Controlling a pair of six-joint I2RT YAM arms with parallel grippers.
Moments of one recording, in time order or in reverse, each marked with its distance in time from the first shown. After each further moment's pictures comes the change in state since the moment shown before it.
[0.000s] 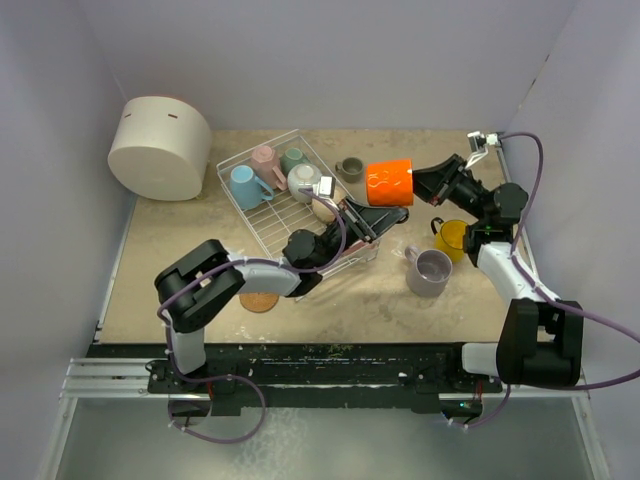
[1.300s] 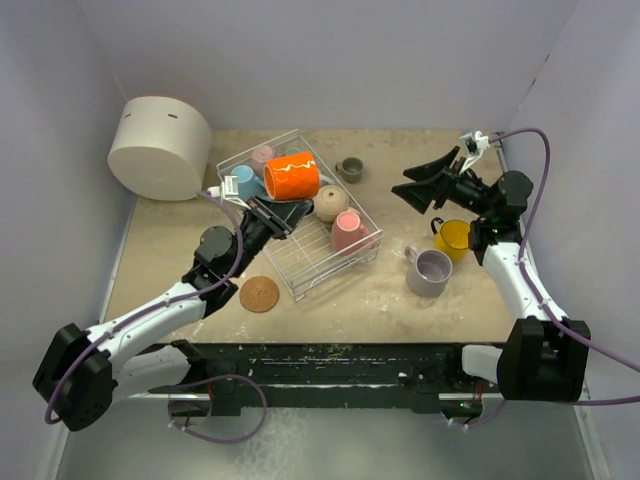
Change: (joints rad) left arm 0.272 -0.762 -0.397 -0.657 -0.065 0.230; right arm 0.005 -0.078 0.074 -0.325 -0.080 -0.482
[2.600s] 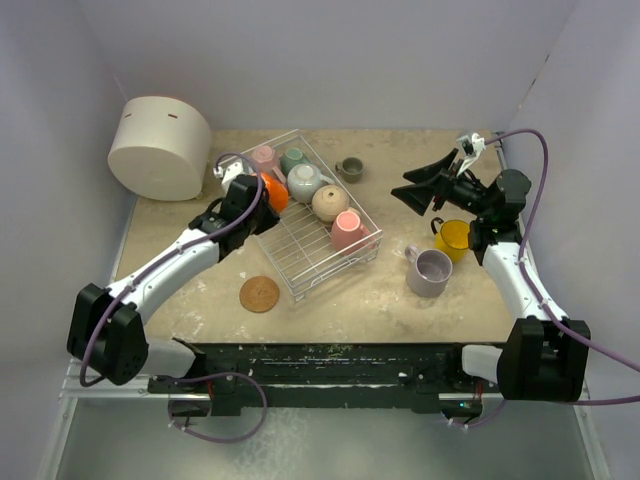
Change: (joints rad) left arm 0.187 0.229 0.414 -1.066 -0.200 0.184; right arm 0.000 0.001 0.000 -0.084 0.004 -0.078
